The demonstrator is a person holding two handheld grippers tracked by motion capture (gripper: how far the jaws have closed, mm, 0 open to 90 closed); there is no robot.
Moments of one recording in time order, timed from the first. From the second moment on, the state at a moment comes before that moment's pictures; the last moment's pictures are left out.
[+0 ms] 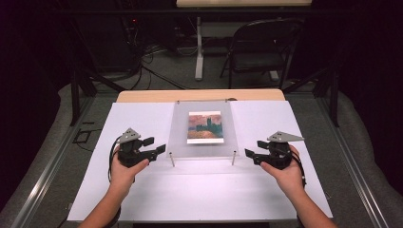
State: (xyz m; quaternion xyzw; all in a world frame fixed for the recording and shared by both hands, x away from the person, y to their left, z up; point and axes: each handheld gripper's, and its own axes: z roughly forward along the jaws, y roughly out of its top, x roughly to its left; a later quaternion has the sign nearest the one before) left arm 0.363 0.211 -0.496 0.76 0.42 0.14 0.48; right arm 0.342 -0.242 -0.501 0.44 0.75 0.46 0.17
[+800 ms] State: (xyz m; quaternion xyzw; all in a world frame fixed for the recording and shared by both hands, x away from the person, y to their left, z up) left arm 0.449 0.183 -0.498 0.73 0.47 0.15 0.48; right arm 0.446 -0.218 -0.501 0.45 0.74 0.46 0.20
